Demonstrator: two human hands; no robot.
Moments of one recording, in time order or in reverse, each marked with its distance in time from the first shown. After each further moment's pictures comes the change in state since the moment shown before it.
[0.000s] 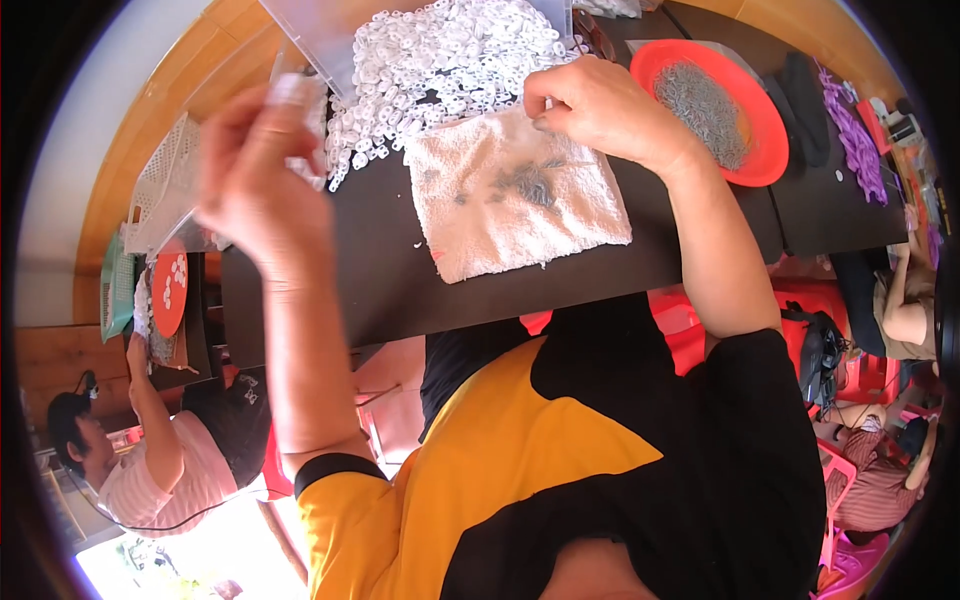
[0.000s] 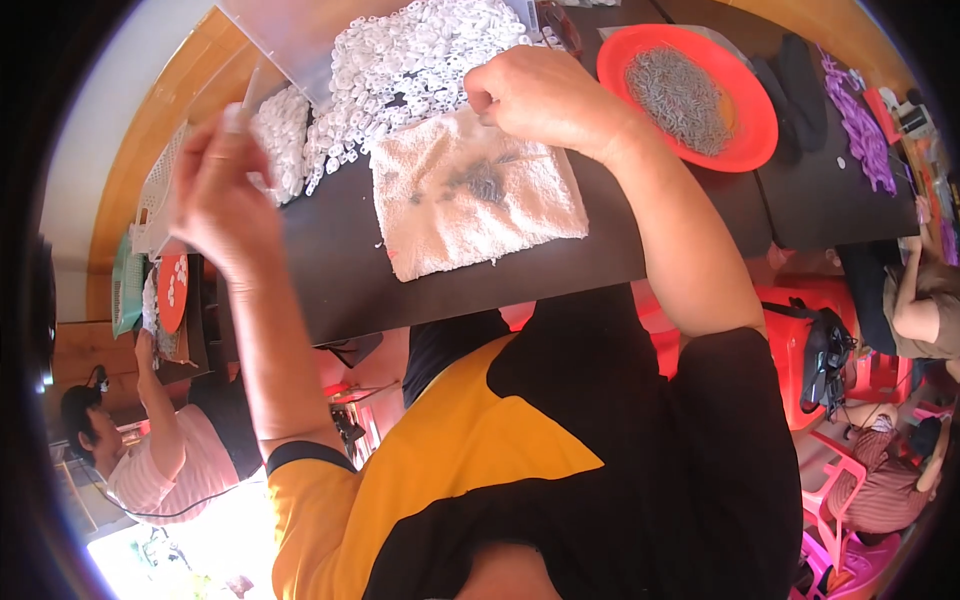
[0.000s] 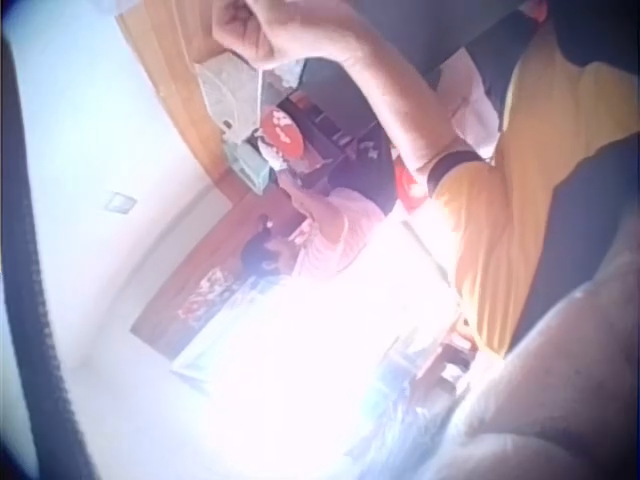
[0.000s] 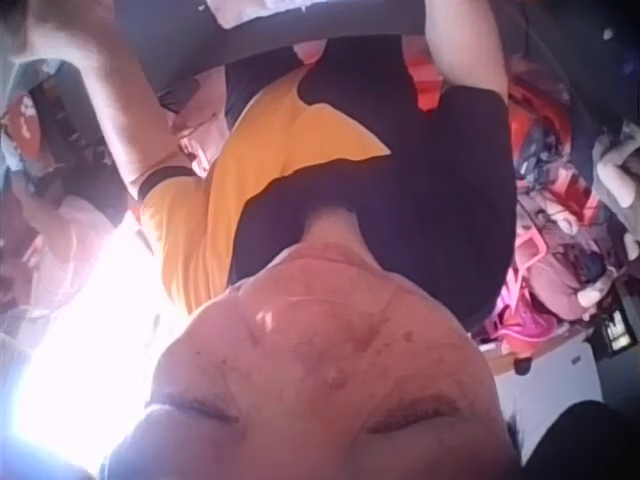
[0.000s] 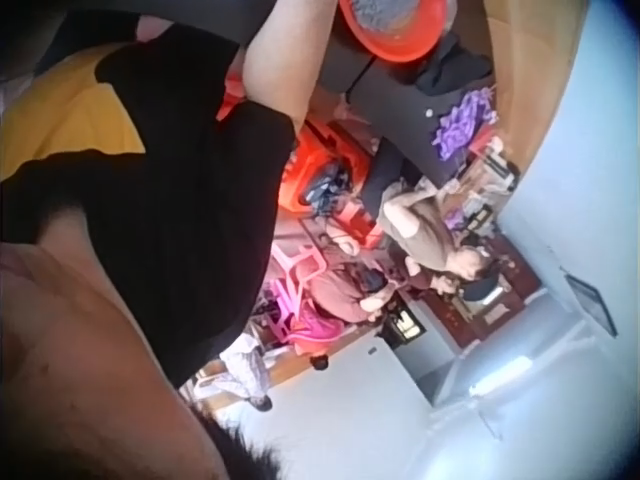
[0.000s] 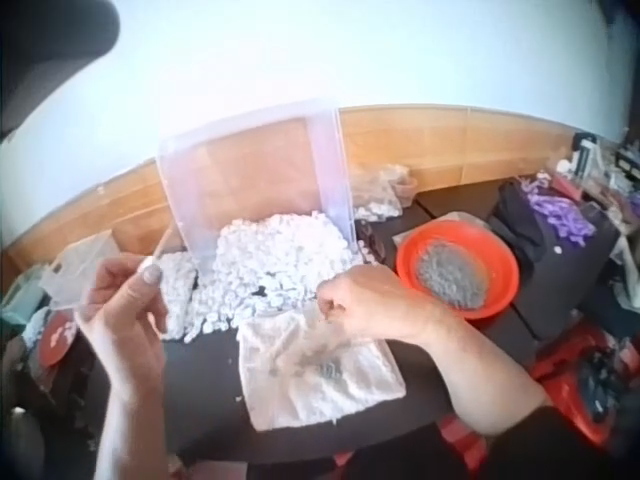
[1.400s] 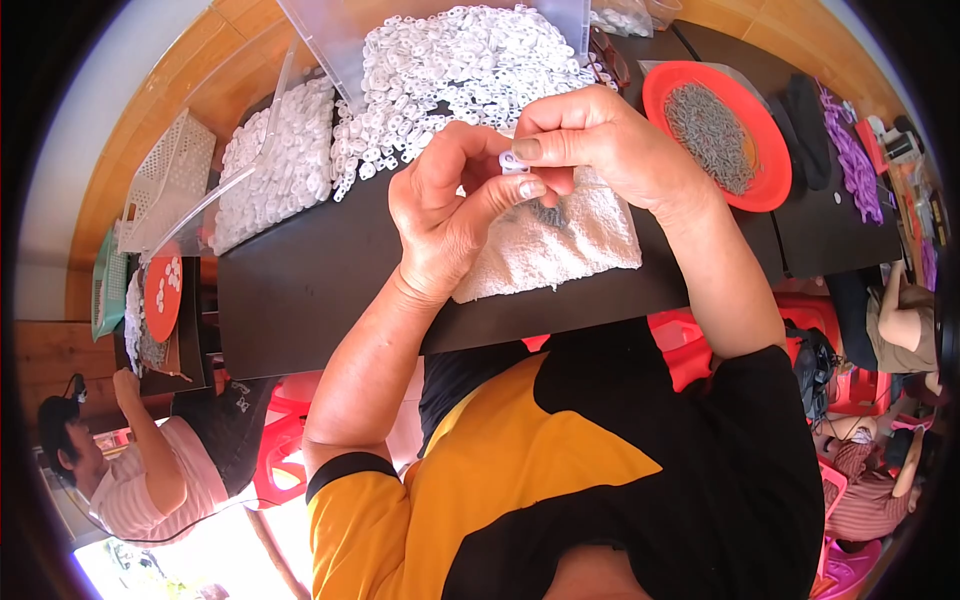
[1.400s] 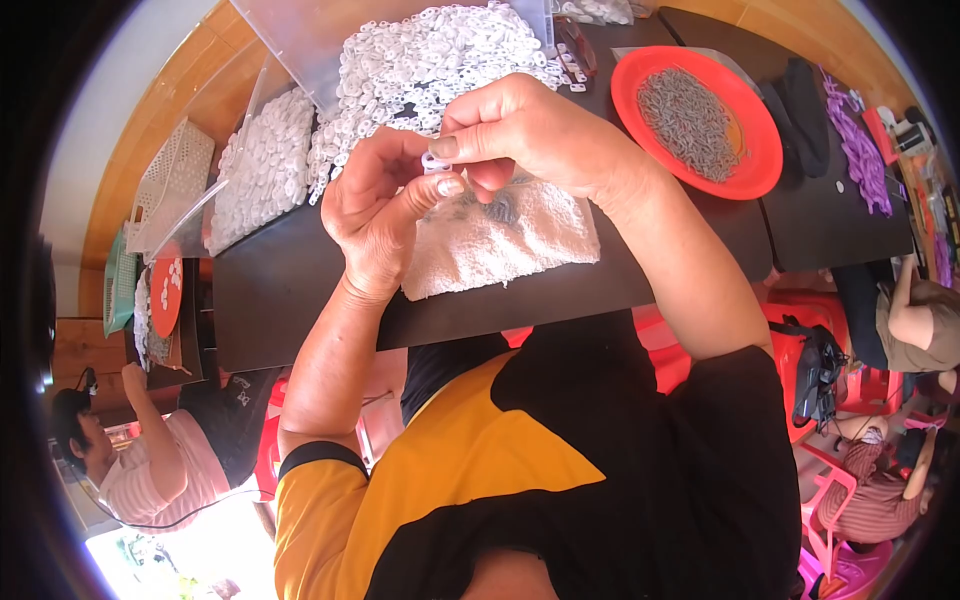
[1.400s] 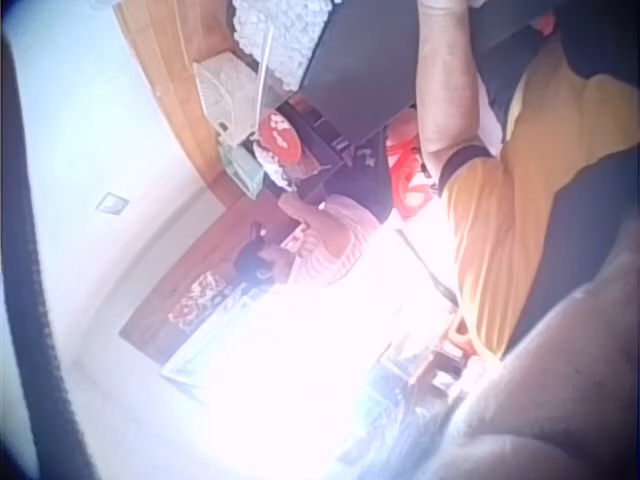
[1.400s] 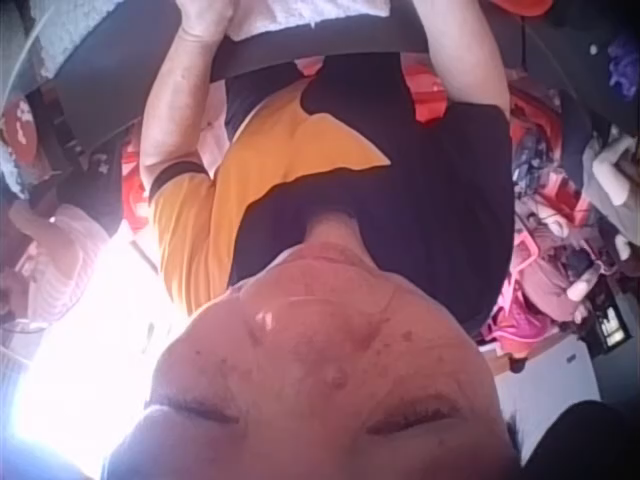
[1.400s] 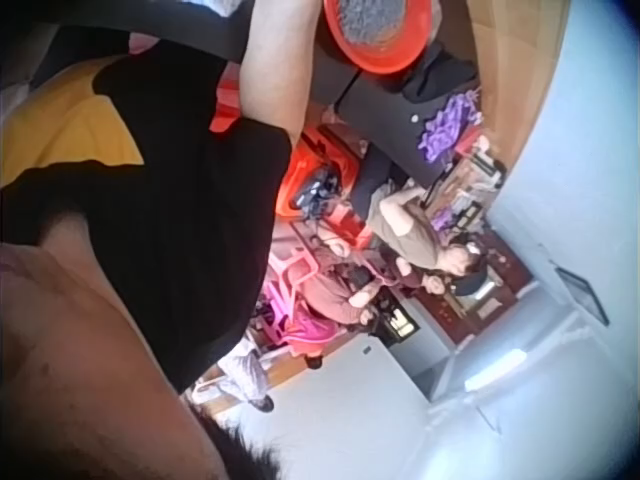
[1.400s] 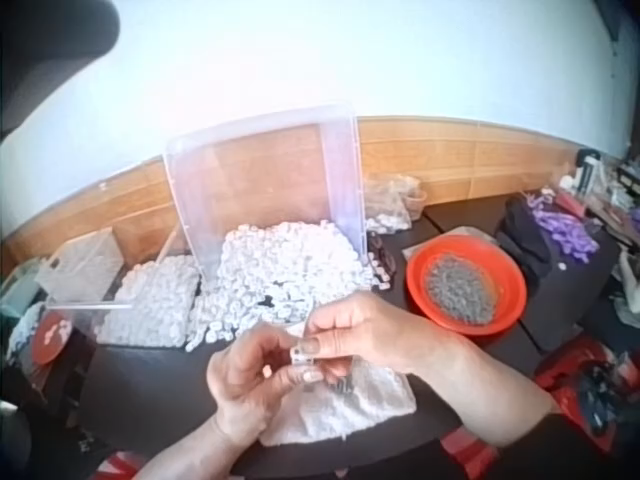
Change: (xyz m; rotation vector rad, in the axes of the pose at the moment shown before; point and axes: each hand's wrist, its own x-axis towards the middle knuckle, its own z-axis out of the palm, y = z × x) left_hand -0.072 -0.040 0.040 -0.134 -0.522 -0.112; right_hand 0.000 -0.031 -0.002 1.106 -0.257 0.185
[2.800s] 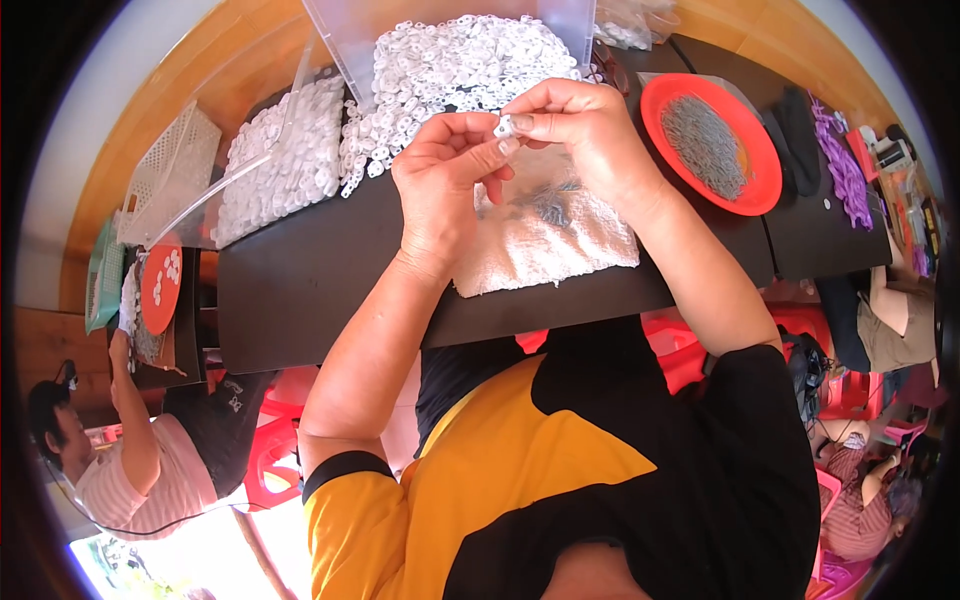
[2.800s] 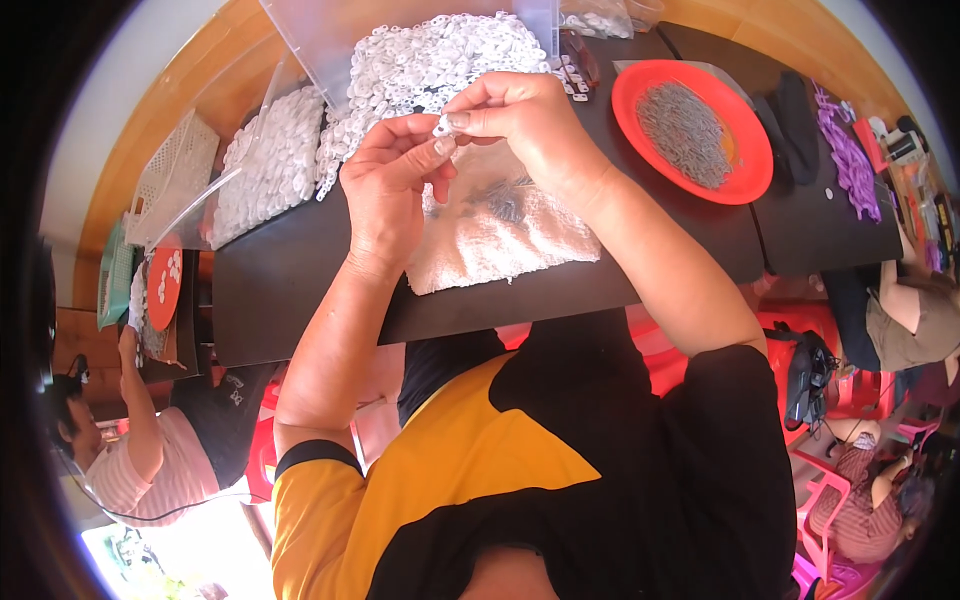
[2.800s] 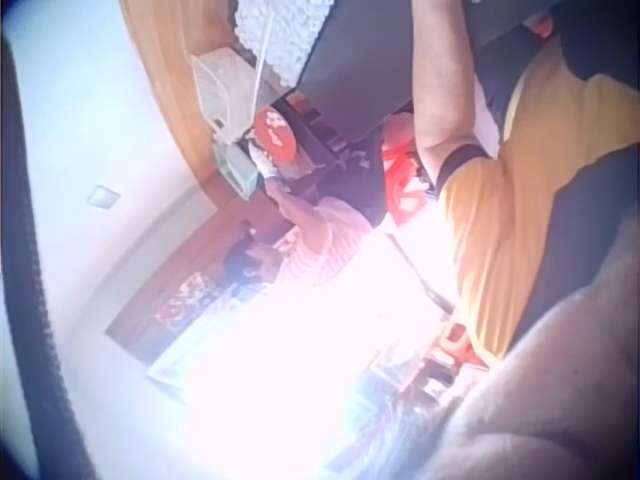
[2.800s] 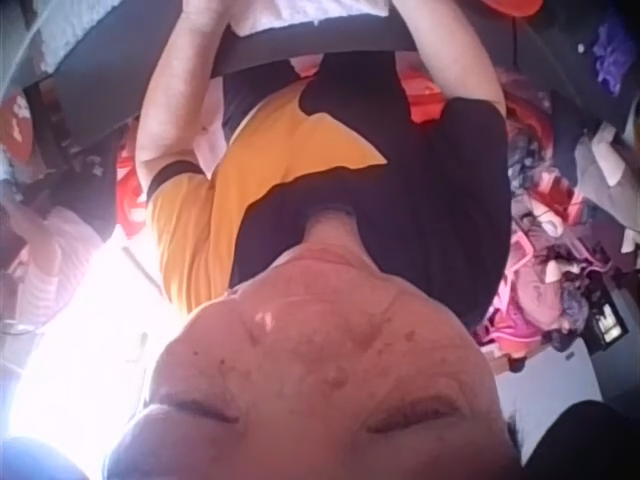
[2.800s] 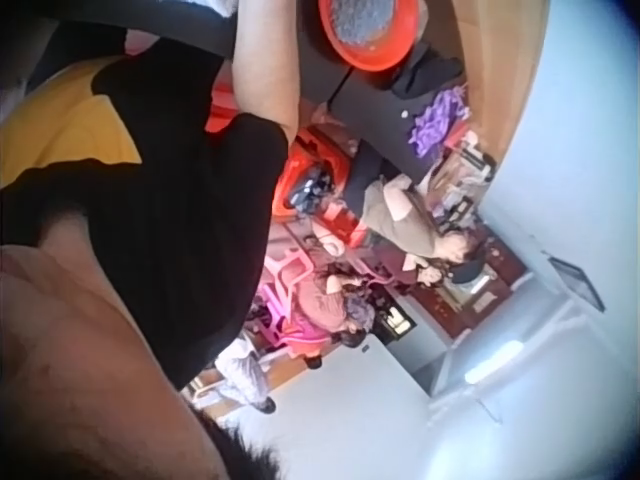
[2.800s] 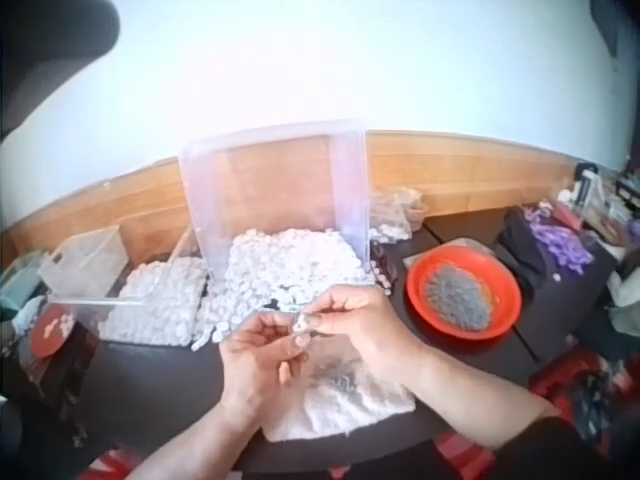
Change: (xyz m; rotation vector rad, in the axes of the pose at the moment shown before) left_hand 0.013 -0.007 -0.003 -0.459 0.223 -0.458; right_hand 0.022 0.028 0.010 0.030 0.418 -0.203
